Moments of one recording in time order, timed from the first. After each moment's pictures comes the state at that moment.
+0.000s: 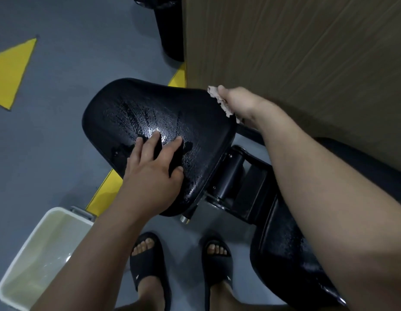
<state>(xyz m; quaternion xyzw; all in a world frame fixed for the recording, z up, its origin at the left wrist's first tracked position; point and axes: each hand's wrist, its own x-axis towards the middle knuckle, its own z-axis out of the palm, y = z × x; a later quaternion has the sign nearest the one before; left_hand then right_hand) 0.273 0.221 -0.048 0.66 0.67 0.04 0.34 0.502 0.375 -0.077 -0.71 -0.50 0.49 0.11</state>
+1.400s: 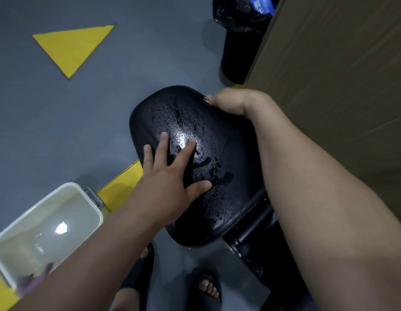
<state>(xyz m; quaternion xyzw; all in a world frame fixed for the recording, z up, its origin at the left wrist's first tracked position) 0.247 0.237 -0.067 0.57 0.75 0.07 0.34 0.367 0.466 -0.066 -0.54 -0.74 0.39 -0.13</state>
